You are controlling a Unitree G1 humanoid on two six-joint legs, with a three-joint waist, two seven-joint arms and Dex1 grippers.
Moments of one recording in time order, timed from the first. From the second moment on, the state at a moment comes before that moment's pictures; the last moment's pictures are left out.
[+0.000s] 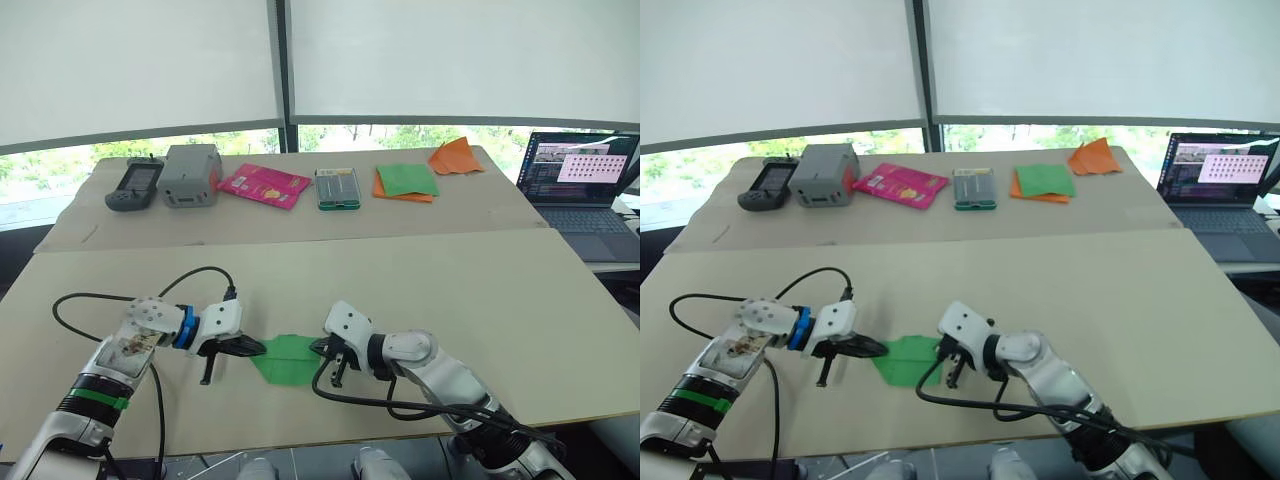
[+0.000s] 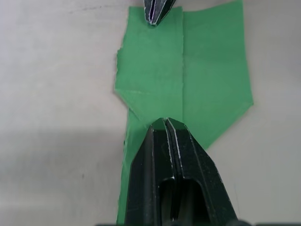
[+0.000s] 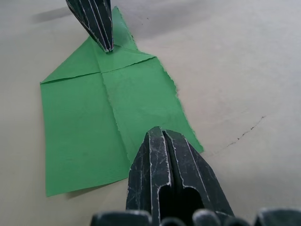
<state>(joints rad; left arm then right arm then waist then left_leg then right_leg) -0.36 0.77 -0.23 0.25 -0.12 -0.02 -1.39 -0.32 -0.37 0.51 -0.27 0.06 0.68 0.68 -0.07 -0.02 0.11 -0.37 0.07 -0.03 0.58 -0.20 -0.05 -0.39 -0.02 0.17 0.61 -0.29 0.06</state>
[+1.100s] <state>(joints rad) -0.26 0.84 0.00 0.00 -0.41 0.41 -1.36 -0.30 -0.34 0.35 -0.48 0.21 0.75 0.69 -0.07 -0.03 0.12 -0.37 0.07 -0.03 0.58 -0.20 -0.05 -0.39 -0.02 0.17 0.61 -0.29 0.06</state>
